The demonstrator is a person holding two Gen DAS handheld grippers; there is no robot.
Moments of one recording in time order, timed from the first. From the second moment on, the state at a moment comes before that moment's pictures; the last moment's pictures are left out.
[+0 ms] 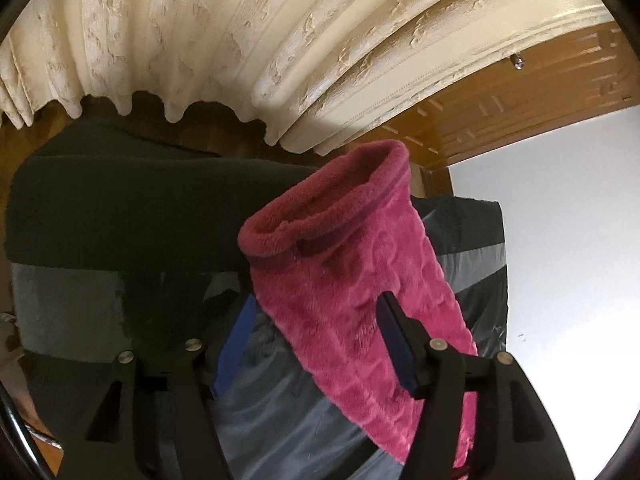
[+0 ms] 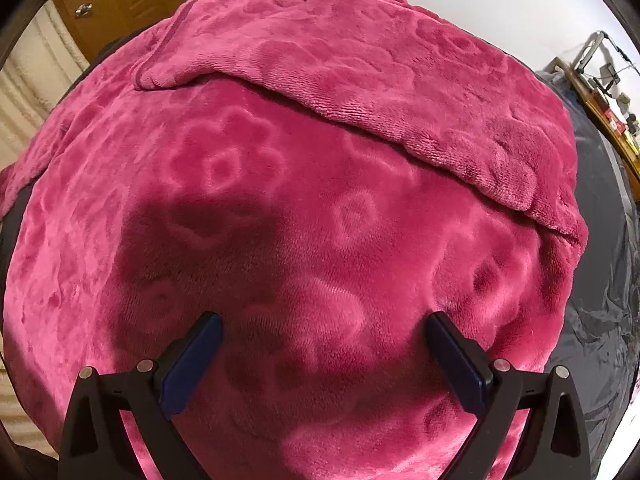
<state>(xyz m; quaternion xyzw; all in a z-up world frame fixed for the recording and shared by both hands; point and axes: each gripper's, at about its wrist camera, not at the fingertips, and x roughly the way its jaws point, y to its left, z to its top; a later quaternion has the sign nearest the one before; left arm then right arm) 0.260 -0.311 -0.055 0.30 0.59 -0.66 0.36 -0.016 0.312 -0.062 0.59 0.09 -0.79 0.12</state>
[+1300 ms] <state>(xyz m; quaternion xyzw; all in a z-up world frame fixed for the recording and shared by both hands) 0.096 -0.213 0.118 0.28 0.38 -0.84 0.25 -0.037 0.304 -0.088 0.57 0.08 -0.81 0.12</state>
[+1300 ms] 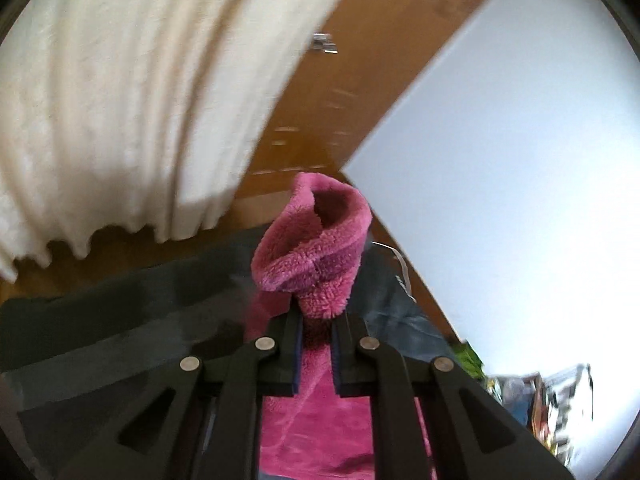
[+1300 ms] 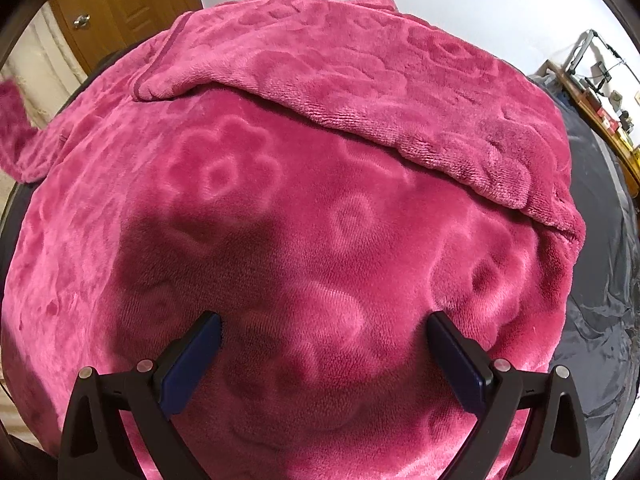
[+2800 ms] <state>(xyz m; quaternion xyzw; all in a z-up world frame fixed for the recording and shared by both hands) -0.040 0.284 0.077 0.48 0.09 -0.84 -0.23 0.028 0.519 -0.009 0.49 -0.18 -0.85 0.04</state>
